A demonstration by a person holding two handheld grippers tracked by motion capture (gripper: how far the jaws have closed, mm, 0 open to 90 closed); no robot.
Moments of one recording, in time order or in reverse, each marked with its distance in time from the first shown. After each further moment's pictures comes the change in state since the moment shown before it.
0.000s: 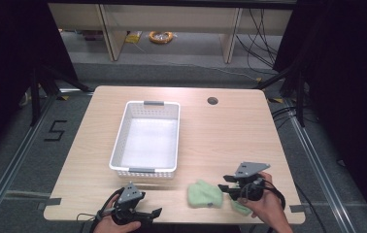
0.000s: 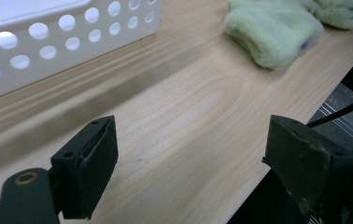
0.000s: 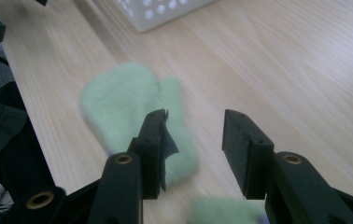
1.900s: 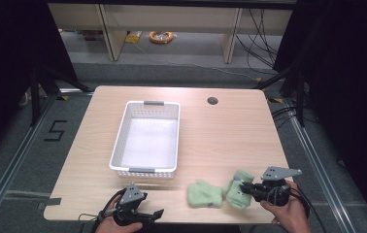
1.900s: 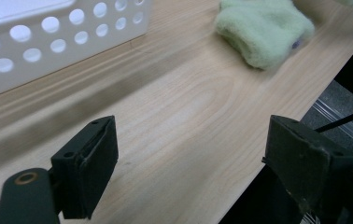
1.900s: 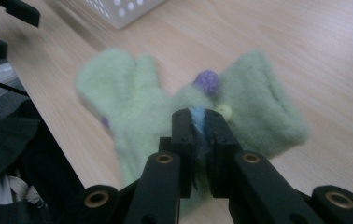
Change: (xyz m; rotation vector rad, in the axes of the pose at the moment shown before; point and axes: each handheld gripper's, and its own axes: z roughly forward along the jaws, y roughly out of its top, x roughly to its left) left arm -0.006 0.001 0.002 0.003 -0.023 0.002; right arm -0.015 -0.039 -0.042 -0.058 -0.011 0.216
